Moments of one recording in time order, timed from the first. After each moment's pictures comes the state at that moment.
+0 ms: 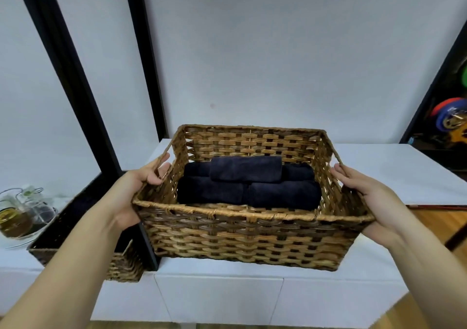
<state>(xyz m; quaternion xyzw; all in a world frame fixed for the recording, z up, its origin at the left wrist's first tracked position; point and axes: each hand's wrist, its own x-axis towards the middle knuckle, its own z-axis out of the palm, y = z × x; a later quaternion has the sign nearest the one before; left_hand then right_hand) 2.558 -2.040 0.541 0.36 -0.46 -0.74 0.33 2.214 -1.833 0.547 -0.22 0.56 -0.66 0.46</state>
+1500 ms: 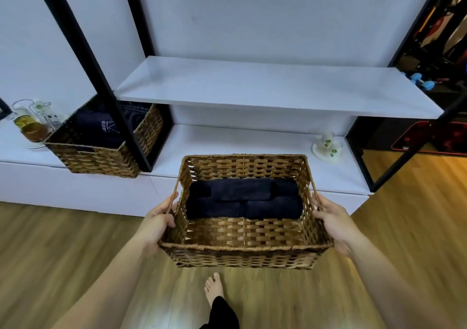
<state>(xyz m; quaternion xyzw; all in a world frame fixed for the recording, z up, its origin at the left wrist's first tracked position) 2.540 -1.783 0.306 0.56 -0.37 -0.69 0.28 2.170 -1.624 0.333 -0.20 0.71 -0.48 0.47</state>
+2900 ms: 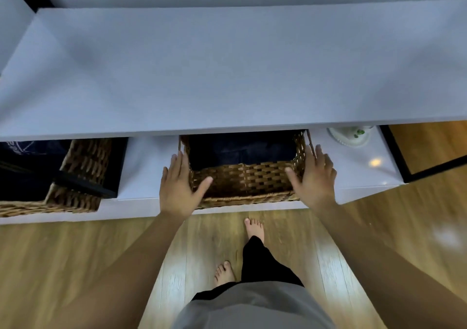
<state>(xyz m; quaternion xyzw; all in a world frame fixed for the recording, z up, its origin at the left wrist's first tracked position) 2.396 -2.059 0.188 0.52 -0.83 -0.20 0.03 2.092 -1.899 0.196 -0.39 0.90 -0.08 0.15</state>
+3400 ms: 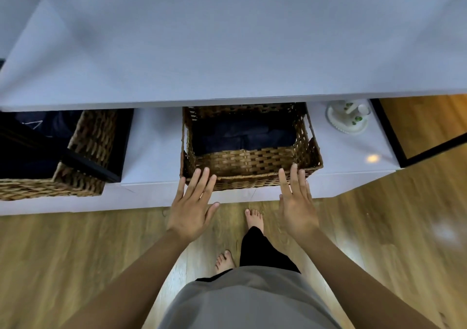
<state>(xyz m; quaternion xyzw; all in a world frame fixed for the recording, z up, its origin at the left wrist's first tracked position) 2.439 -1.979 0.155 0.35 -0.93 -0.02 -0.04 2.188 -1.830 0.162 -0.50 0.86 -0.04 0.13</state>
